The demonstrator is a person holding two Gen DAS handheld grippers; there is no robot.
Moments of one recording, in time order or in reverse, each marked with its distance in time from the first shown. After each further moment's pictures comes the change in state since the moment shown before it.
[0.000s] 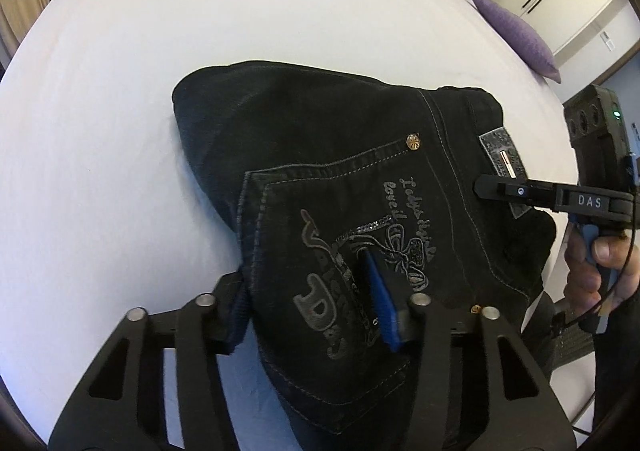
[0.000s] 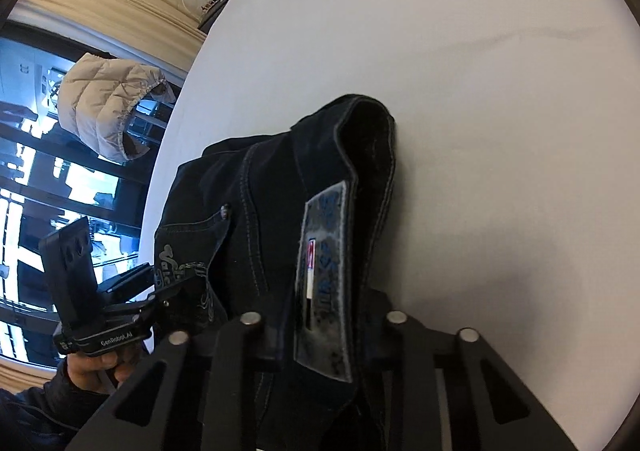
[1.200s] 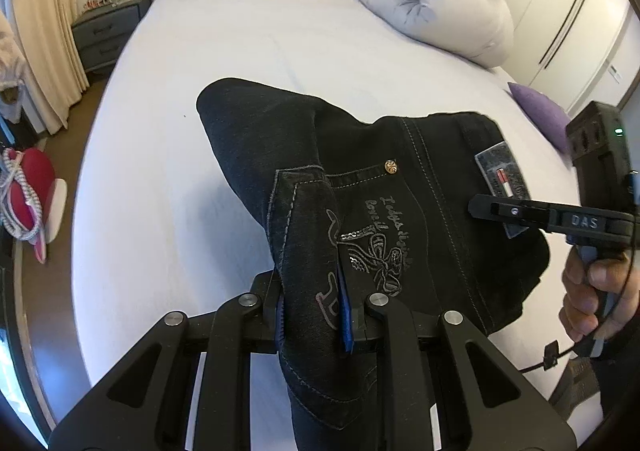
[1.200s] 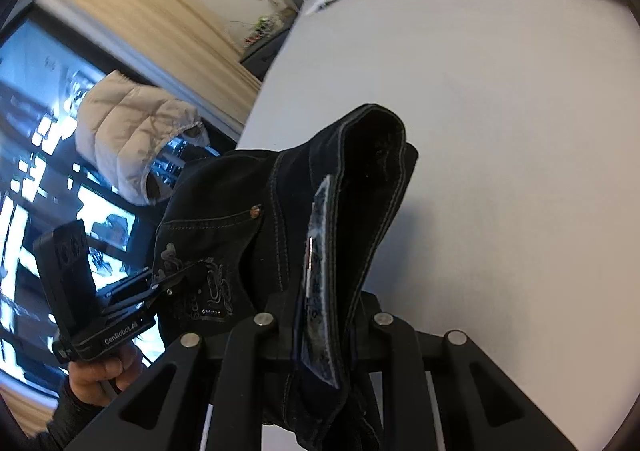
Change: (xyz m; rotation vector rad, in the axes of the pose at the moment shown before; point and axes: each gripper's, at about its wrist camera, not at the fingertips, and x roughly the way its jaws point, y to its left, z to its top) left arm -0.077 0.165 0.165 0.018 -0.221 0.066; right arm 0.075 0.106 0.188 -0.039 -0.114 0.102
